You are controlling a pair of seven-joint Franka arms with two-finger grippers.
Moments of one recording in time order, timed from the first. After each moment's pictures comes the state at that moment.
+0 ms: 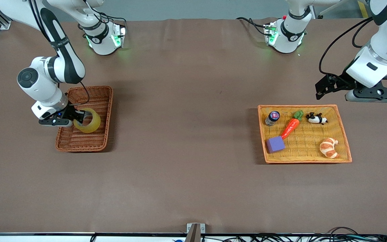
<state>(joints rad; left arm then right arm) -0.10 -0.05 -0.07 -1.73 -0.01 1.76 -0.12 0.00 0.15 -0.08 -2.47 -0.04 2.71 -0.02</state>
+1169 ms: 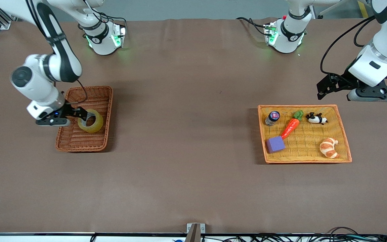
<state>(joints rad) -0.10 -0.04 -0.07 -1.72 -0.01 1.76 -0.11 0.00 0.05 -0.05 -2.36 -0.04 2.46 -0.05</state>
